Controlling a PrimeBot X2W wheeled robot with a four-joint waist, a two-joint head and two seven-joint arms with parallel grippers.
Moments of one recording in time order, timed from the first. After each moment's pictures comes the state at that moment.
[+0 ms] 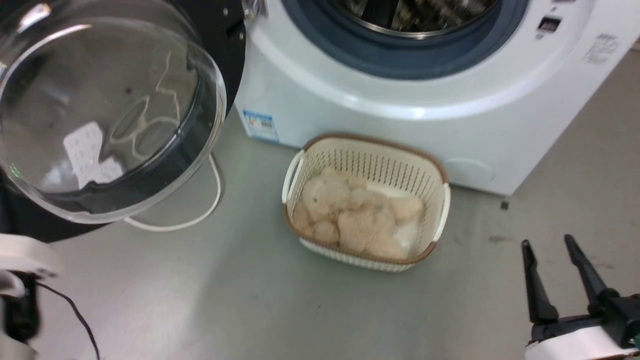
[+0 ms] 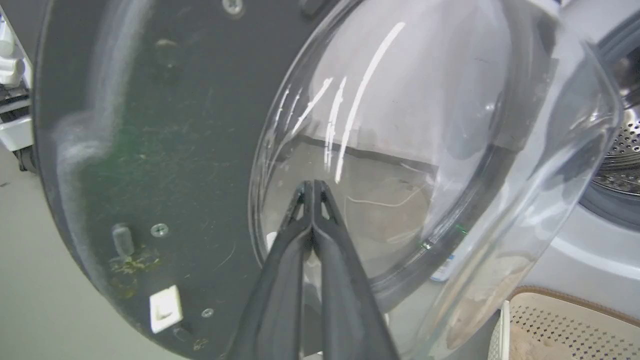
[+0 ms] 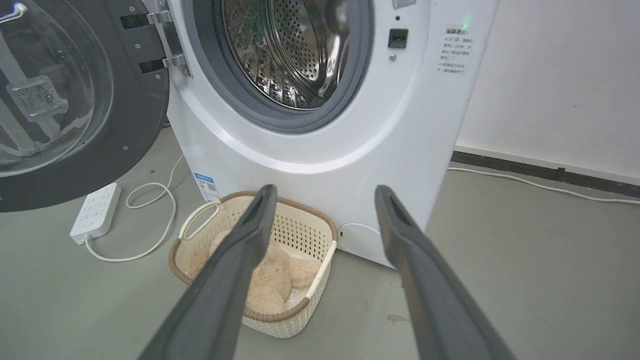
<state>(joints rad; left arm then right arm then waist) -0.37 0.49 0.13 0.45 -0.45 -0.02 -0.26 0.03 -0.05 -0.13 0.01 0.02 0.13 -0.25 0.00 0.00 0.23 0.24</state>
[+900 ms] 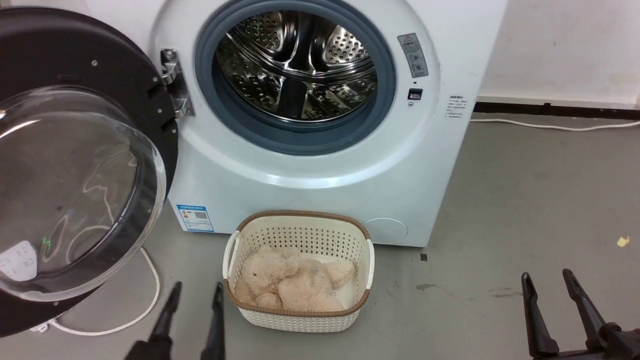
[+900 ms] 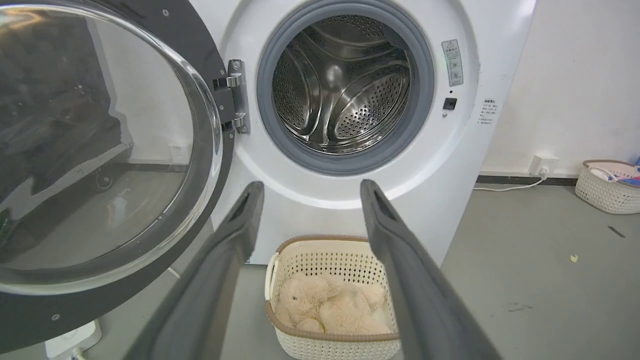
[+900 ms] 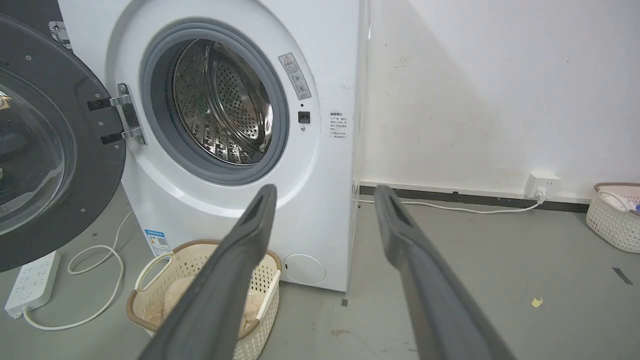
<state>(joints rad) 0.15 0.13 -0.11 -0.02 -0.16 0.06 -0.26 0.14 -0.05 -0.12 -0.03 0.08 0.13 -0.26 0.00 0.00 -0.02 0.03</state>
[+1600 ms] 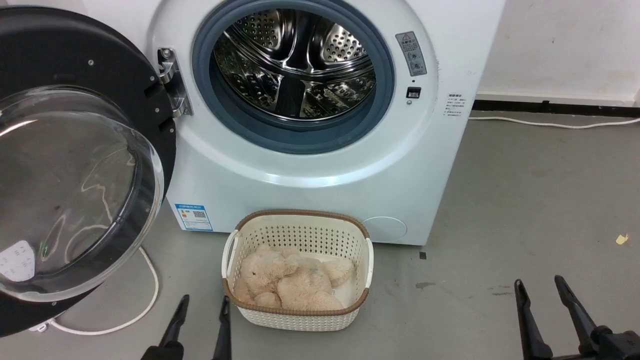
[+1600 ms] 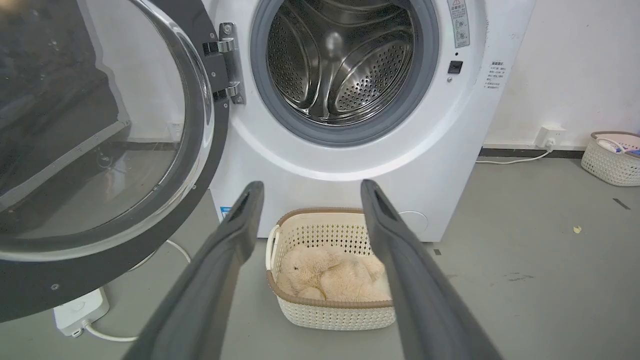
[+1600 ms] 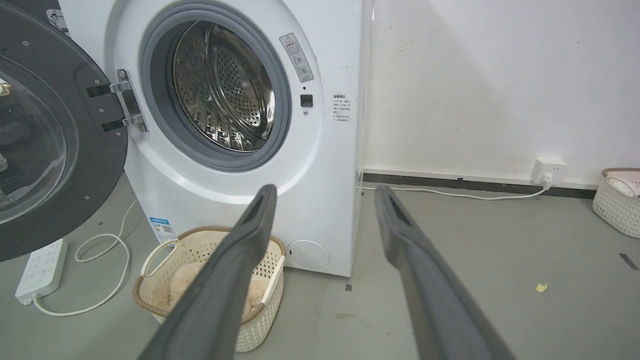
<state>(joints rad) 0.15 0.13 -0.14 0.04 -0.14 0.09 -0.25 0.15 -0.05 -0.11 0.01 0.08 0.13 -0.26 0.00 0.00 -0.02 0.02</state>
